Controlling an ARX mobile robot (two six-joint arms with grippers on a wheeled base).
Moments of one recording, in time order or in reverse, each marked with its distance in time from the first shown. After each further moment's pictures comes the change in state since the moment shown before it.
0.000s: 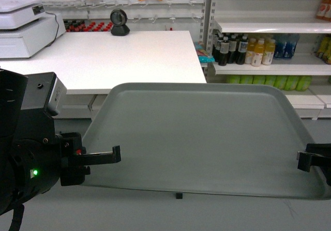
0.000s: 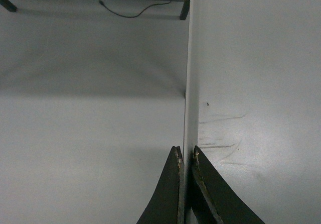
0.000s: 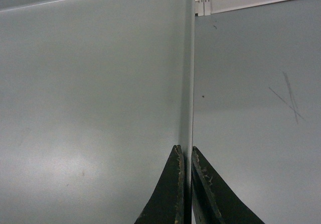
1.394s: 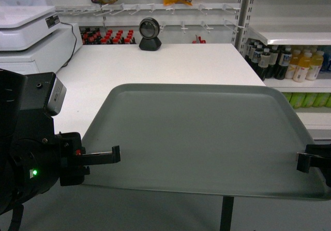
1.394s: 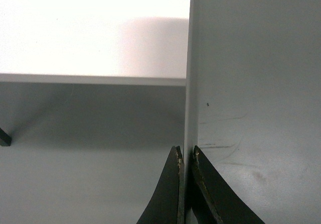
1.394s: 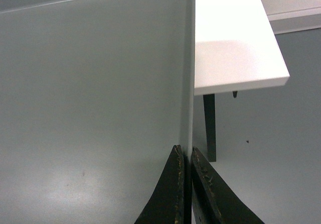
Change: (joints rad) left arm 0.003 0.000 0.000 -0.001 0.000 0.001; right arm 0.005 0.000 0.000 -0.002 0.003 0.000
